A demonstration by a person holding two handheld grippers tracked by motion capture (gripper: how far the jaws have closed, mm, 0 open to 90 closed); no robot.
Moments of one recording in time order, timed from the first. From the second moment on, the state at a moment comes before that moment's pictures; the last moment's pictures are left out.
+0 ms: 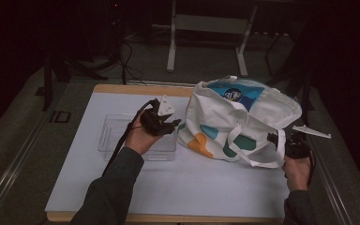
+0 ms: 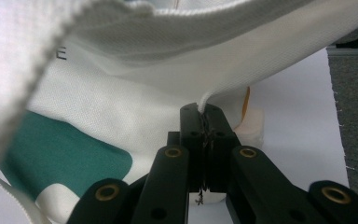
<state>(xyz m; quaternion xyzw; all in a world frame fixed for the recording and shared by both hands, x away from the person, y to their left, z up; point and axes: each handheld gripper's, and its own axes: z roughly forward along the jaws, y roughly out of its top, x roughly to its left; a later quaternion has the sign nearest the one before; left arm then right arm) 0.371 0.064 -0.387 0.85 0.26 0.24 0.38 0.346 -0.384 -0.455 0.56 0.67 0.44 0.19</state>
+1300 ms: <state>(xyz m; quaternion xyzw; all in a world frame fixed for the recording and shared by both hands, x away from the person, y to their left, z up) 0.414 0.050 -0.384 0.84 0.29 0.23 0.39 0.345 -0.360 -0.428 0.51 0.69 0.47 0.20</state>
